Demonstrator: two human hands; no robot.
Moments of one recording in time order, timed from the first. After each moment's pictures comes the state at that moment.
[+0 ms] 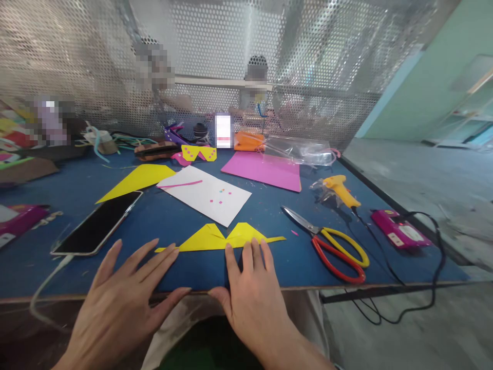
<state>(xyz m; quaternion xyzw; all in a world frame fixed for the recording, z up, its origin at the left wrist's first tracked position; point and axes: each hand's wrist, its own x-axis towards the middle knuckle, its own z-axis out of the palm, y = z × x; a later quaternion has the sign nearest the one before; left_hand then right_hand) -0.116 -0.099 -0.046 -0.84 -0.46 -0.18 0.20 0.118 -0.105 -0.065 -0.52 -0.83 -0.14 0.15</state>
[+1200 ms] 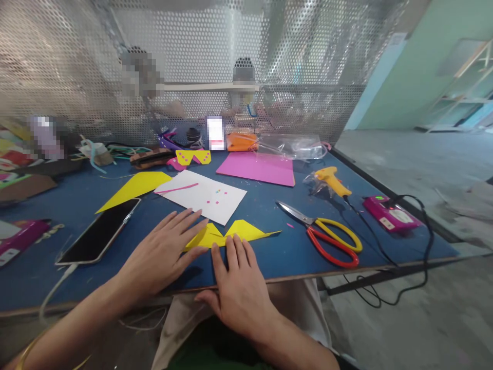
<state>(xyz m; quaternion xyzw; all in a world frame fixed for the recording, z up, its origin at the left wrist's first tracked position) -0.094 -0.035 -0.020 -0.89 -0.43 -0.09 0.09 0.101 -0.102 -0.083 -0.49 -0.84 -0.11 0.20</state>
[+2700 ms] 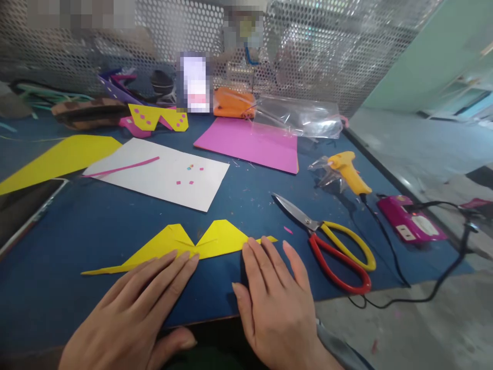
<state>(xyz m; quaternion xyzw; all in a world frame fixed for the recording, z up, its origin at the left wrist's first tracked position) -0.060 -0.075 -0.062 -0.90 -0.38 -0.18 0.08 0.181 -0.099 -0.065 -0.53 -0.81 -0.12 0.22</state>
